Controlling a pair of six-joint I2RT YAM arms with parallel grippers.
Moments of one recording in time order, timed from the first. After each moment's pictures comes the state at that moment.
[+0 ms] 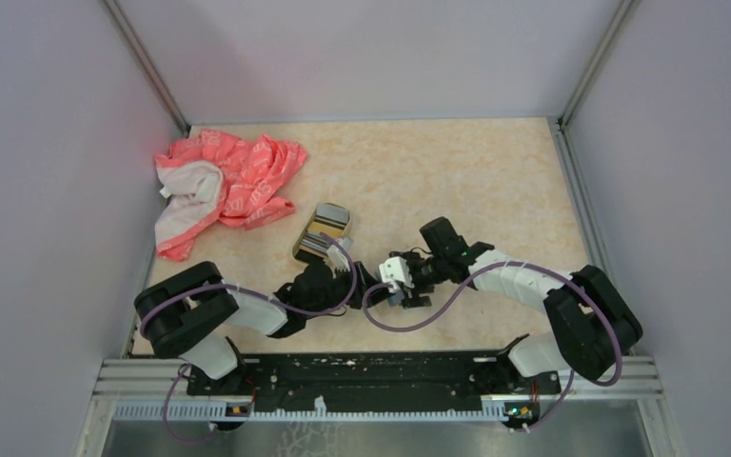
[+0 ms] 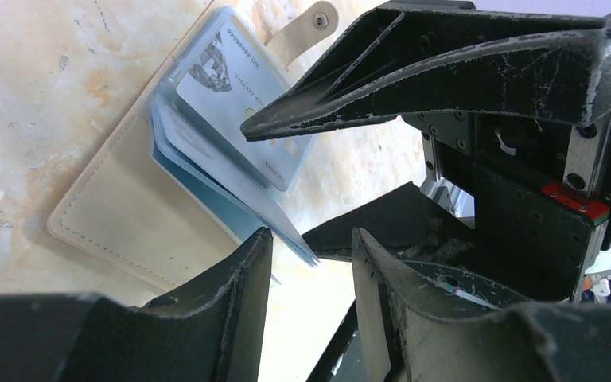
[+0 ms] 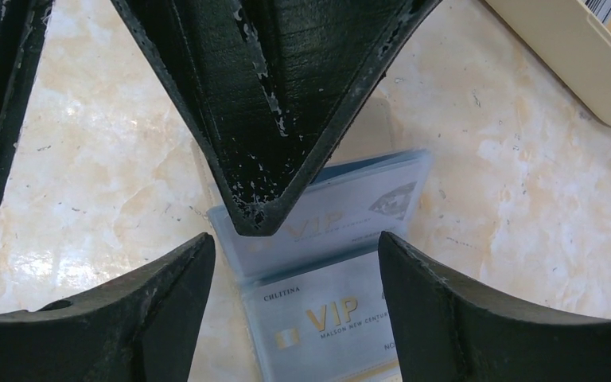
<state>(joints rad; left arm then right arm) -0.99 1.57 0.34 0.97 0.06 -0.95 0.63 1.37 0.65 -0.27 -0.69 -1.09</state>
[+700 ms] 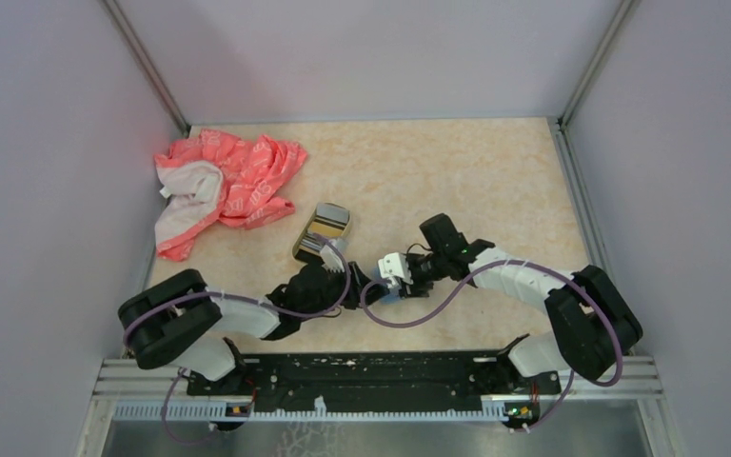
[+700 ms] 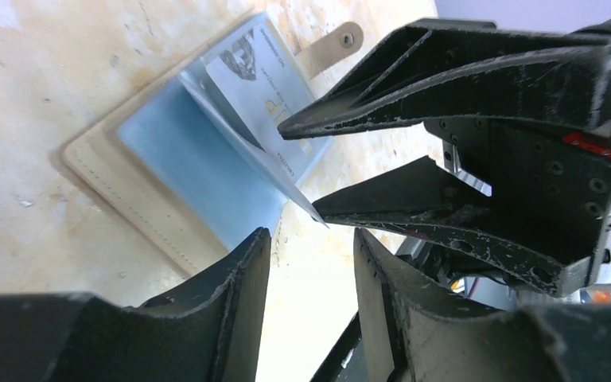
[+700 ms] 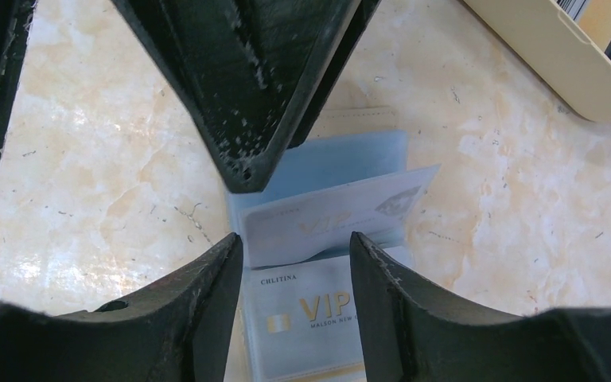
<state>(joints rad) -0.99 1.51 0.32 0.91 0.02 -0.94 0.62 1.37 0.68 -0.27 -0.68 -1.07</state>
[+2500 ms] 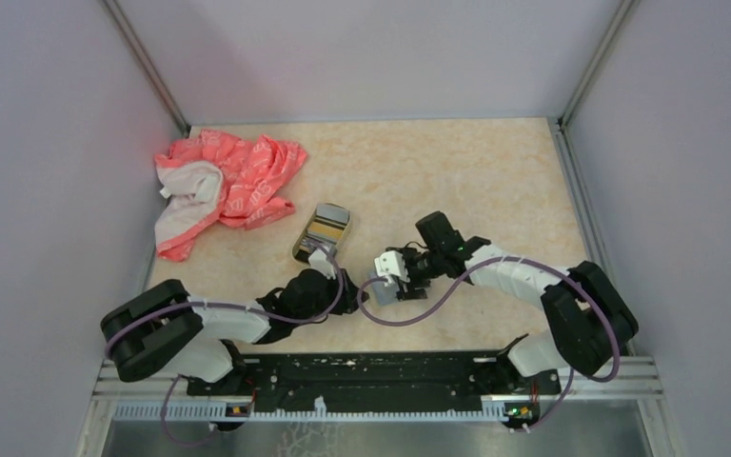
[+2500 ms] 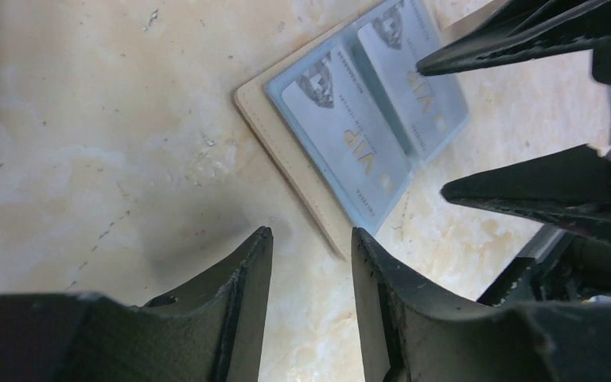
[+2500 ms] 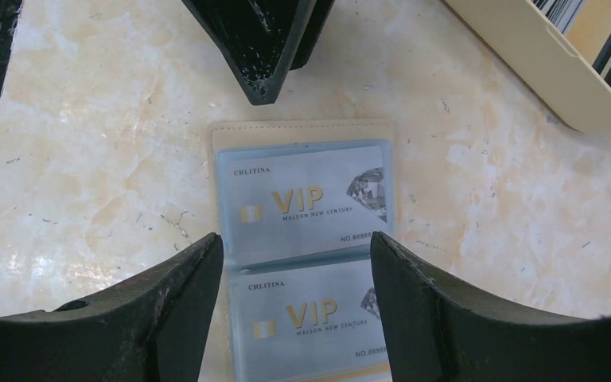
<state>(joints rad) -0.98 1.37 0.28 0.61 -0.16 -0.80 0.63 1.40 0.71 -0.28 -0.67 -1.08</state>
